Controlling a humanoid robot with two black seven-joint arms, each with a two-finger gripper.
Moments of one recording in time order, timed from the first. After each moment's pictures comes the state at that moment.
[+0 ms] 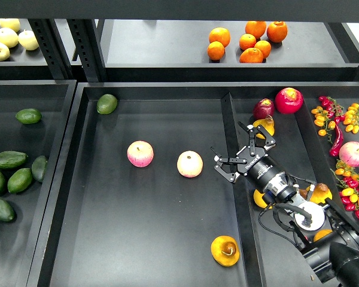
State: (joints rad) left arm -0.56 0.83 -0.33 -0.64 0.51 -0.49 0.49; right arm 0.39 0.01 1.13 0.70 -0.10 0.58 -0.13
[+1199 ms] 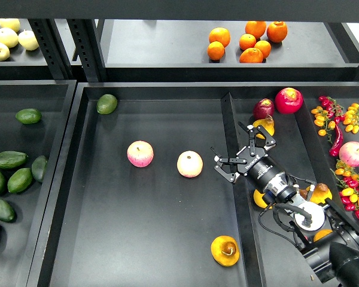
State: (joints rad) left arm -0.59 0.81 -0.36 -0.67 0.47 -0.49 0.49; right arm 0.39 0.02 1.13 0.70 -0.10 0.58 -0.13
